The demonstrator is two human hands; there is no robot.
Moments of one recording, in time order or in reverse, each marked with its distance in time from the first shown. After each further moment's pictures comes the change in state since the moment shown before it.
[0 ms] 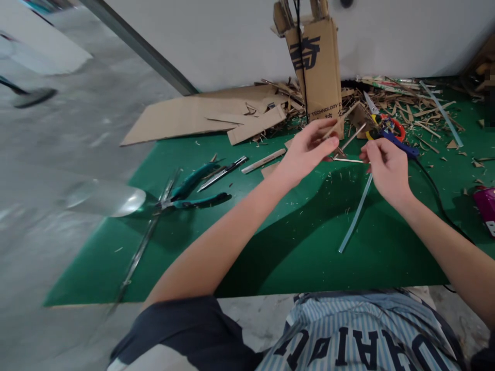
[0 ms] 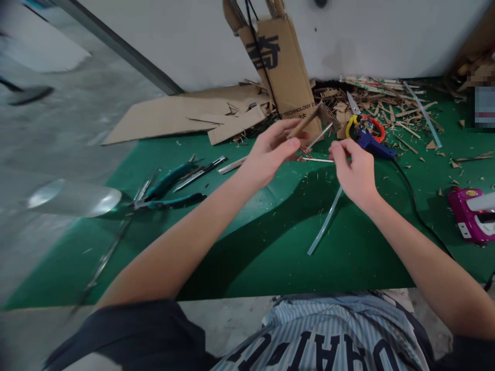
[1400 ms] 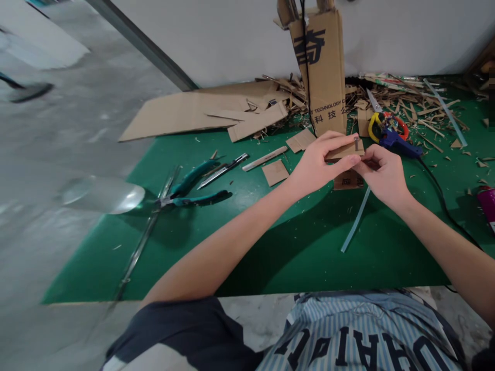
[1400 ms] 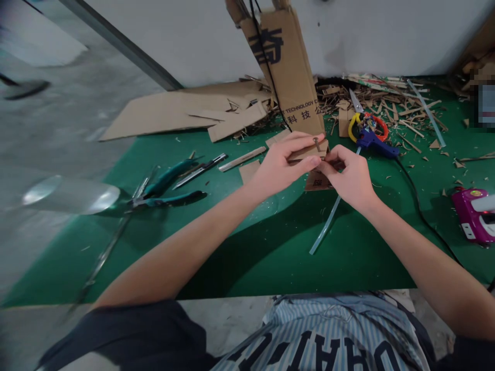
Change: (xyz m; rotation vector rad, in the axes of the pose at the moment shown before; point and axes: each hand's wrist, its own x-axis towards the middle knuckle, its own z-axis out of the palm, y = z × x) left_hand -0.013 0.019 0.018 0.267 -0.006 0.139; right_hand -0.008 -0.013 0.008 0.103 -0.132 0.108
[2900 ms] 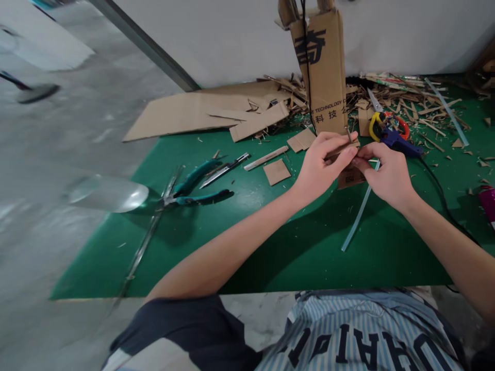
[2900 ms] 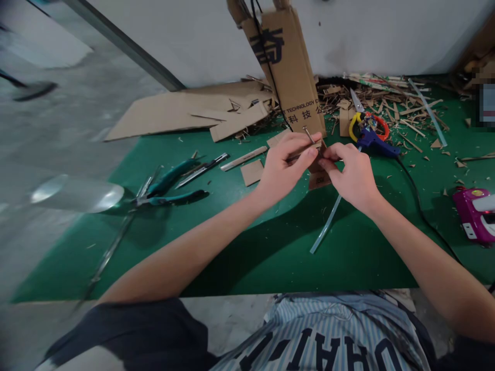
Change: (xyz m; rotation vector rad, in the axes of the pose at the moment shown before) left_hand -0.007 0.005 0.015 0.008 0.193 -0.027; right_hand 0.003 -0.006 -0.008 -0.283 -0.006 -0.120
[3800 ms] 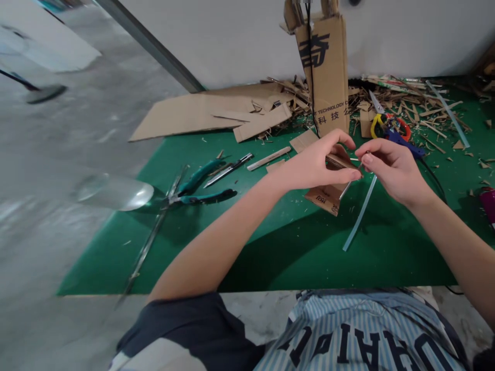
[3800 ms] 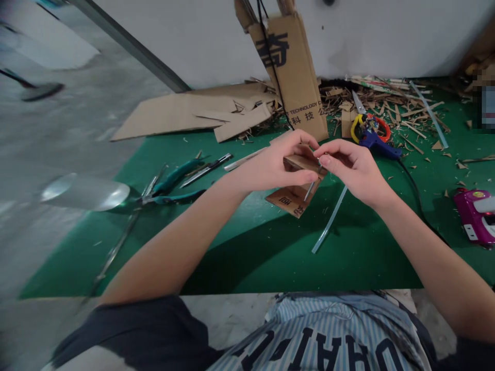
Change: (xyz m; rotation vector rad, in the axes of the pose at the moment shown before) left_hand 0.018 0.026 -0.043 -0.073 -0.543 -0.124; right_hand 0.003 -0.005 -0.012 0.457 -0.155 0.084
